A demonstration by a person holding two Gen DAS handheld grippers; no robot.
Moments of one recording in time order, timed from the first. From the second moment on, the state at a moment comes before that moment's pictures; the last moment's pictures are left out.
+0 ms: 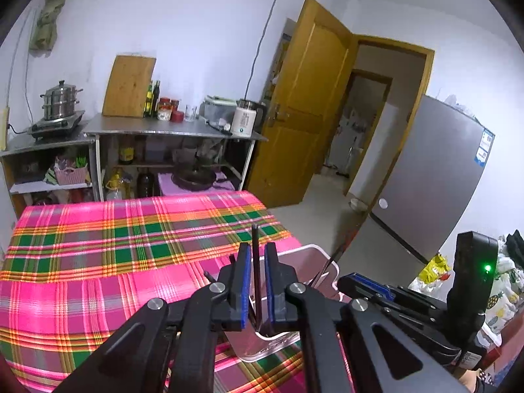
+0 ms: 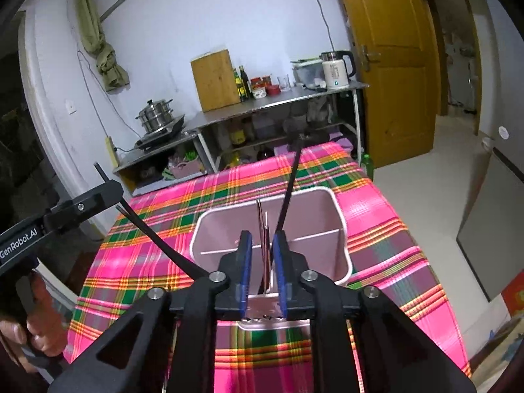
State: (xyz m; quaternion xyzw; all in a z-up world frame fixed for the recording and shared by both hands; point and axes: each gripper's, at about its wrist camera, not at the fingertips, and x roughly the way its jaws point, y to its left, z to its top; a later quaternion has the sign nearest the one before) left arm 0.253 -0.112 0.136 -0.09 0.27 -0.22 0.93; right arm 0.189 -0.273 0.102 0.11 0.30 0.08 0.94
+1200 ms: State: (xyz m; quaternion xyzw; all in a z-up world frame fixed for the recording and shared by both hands) left arm 0.167 -0.016 0.014 -0.12 0.38 -0.12 0.91; right arm 0.120 -0.206 0.051 0.07 0.35 0.16 0.92
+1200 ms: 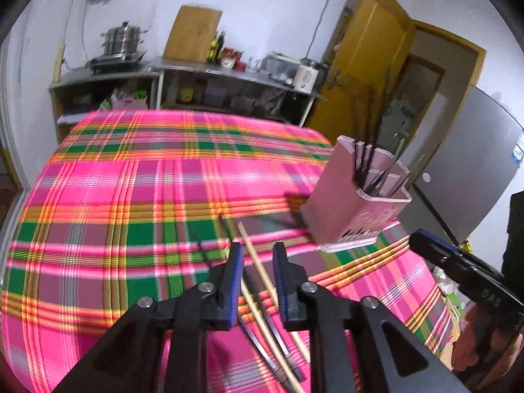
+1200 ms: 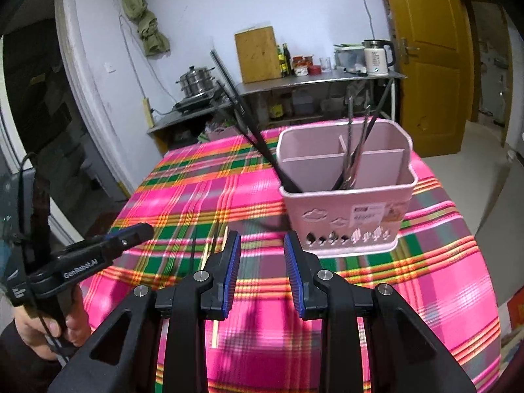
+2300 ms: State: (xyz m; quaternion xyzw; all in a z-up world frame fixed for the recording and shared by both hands) left arm 0.215 -0.010 -0.070 -0.08 0.44 -0.04 0.89; right arm 0.143 -0.163 -0.005 0.05 0.40 0.20 0.89
